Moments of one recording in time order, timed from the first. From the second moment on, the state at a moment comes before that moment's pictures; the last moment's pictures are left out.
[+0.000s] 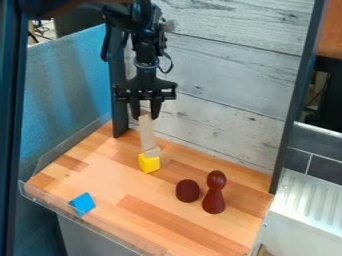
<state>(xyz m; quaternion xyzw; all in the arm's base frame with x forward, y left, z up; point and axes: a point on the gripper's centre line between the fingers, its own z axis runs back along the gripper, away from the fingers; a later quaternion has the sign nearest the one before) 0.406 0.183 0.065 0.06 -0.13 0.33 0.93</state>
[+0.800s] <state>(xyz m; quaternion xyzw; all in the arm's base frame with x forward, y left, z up) 0.404 0.178 0.061 0.05 -0.10 0.35 0.93</state>
